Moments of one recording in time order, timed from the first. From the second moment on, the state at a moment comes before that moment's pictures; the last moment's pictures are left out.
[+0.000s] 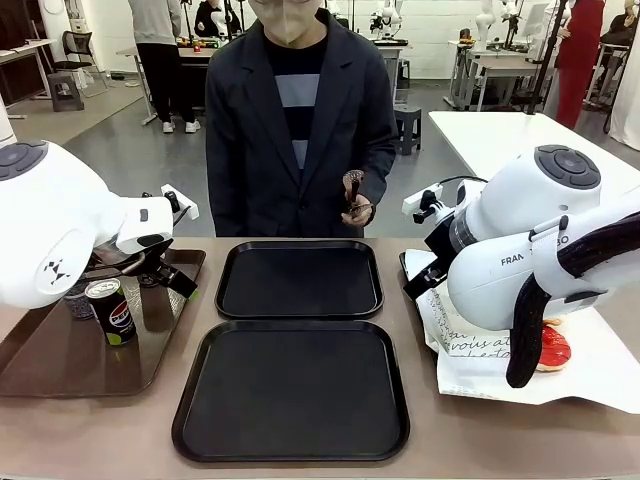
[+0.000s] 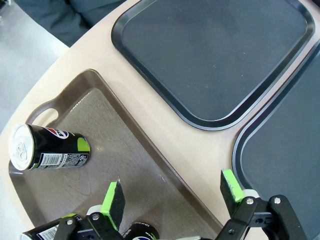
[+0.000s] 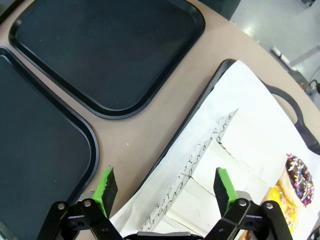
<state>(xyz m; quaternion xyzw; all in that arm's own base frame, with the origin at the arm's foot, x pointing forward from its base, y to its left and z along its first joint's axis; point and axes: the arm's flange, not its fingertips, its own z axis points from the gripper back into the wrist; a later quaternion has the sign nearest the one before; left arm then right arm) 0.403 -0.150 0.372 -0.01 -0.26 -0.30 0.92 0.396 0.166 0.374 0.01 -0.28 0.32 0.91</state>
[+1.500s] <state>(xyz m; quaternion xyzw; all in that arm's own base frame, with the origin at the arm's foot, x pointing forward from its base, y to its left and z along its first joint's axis) 0.303 -0.093 0.533 0.01 -0.23 -0.41 0.88 0.229 0.152 0.546 -0.13 -0.21 0.40 0.88</state>
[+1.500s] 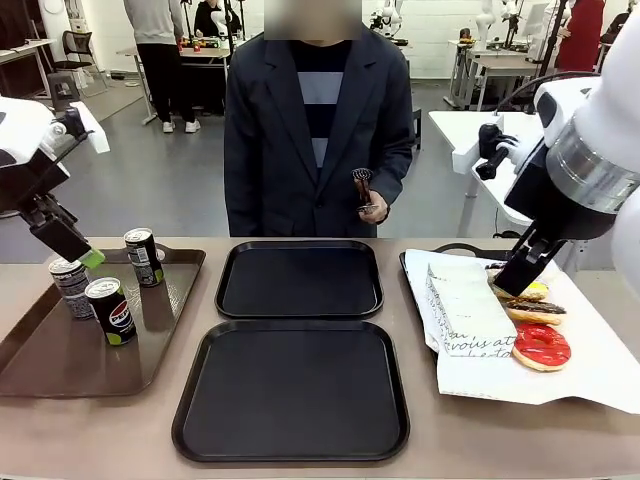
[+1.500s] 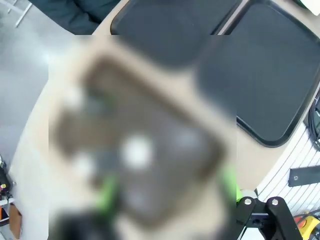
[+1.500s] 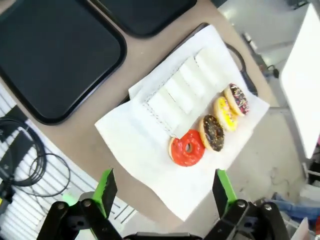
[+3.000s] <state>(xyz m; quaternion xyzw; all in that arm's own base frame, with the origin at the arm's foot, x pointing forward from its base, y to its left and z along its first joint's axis) 0.365 0.193 0.414 -0.54 -0.21 0.01 0.81 0.248 -0.231 0.412 0.45 -0.32 -0.02 0.83</state>
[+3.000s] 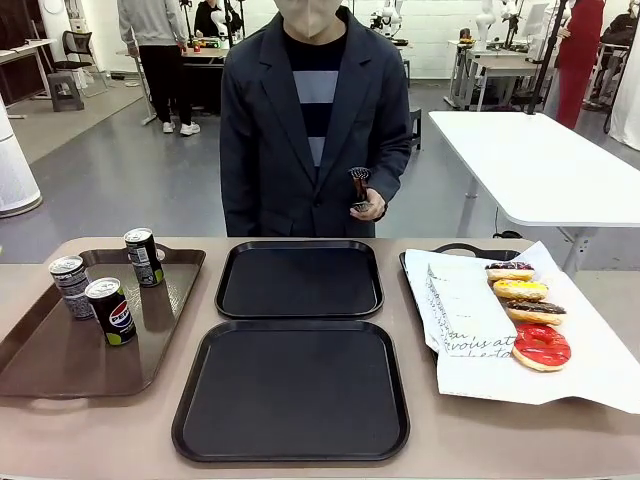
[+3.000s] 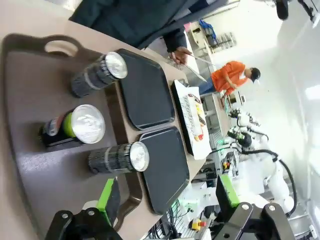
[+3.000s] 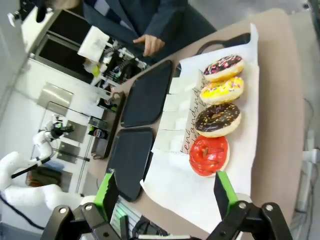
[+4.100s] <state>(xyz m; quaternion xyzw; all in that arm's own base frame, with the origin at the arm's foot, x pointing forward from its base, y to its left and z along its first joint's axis) 0.348 0.244 0.393 -0.53 -0.22 0.08 0.82 0.211 -0.248 0.402 0.46 -0.33 -0.04 0.82</state>
